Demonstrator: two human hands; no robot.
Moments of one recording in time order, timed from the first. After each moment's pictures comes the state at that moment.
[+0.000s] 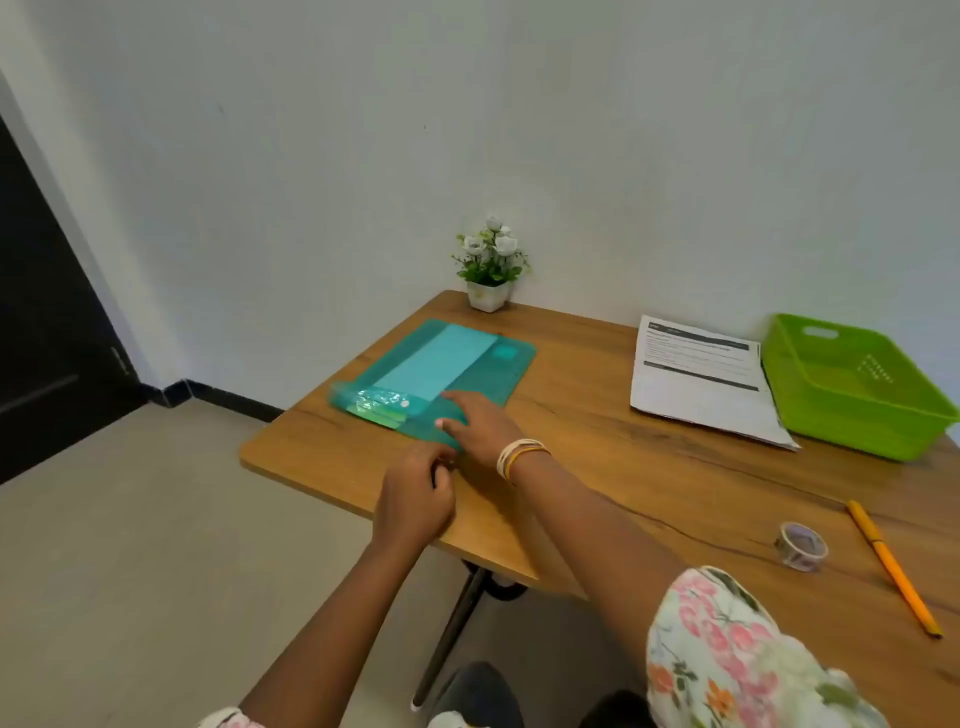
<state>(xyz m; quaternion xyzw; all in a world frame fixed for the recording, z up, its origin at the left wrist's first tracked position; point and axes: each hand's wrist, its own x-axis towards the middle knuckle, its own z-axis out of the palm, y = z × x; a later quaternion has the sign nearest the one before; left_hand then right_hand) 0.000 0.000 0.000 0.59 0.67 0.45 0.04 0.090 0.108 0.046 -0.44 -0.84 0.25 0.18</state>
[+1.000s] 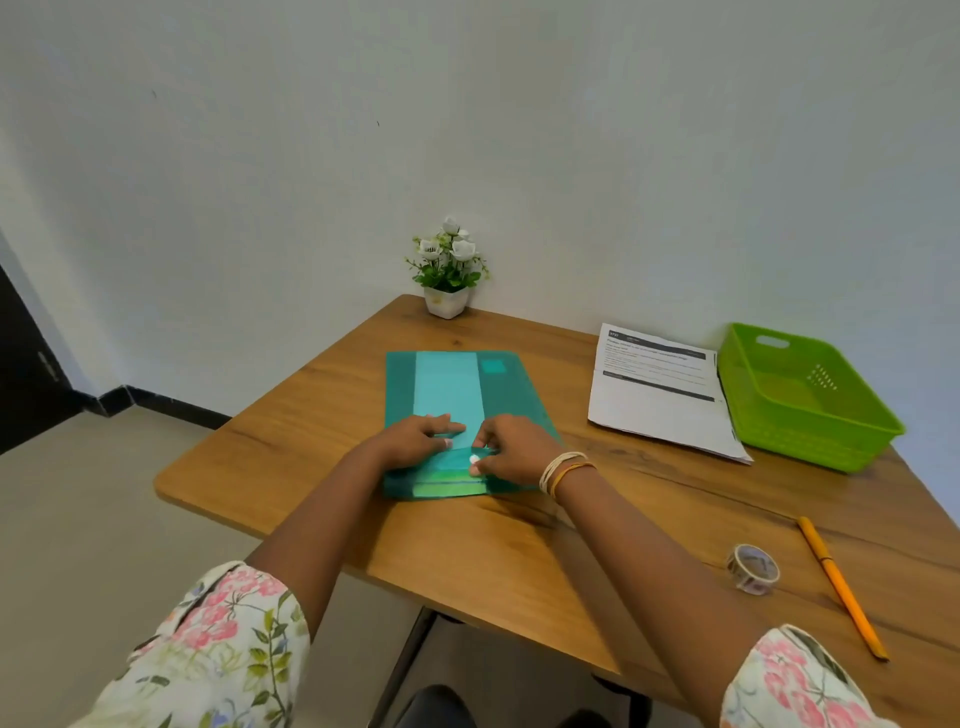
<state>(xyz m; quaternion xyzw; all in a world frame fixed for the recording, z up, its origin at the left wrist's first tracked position) -0.011 0.128 0.030 0.69 0.63 0.15 0.32 0.181 0.136 0.058 -0.49 -0.85 0.20 0.07</state>
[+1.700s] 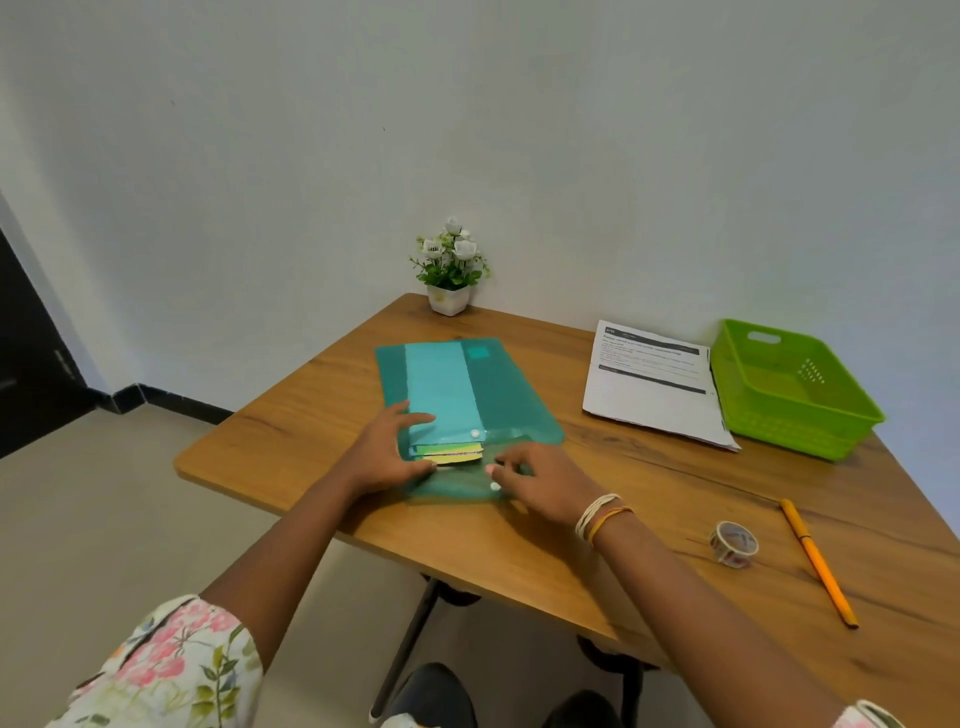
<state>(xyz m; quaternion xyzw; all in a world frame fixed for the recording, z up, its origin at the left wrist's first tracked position) -0.023 0.061 0.020 0.66 0.66 0.29 0.20 0.228 0.073 0.045 -0.46 -0.84 0.24 0.17</state>
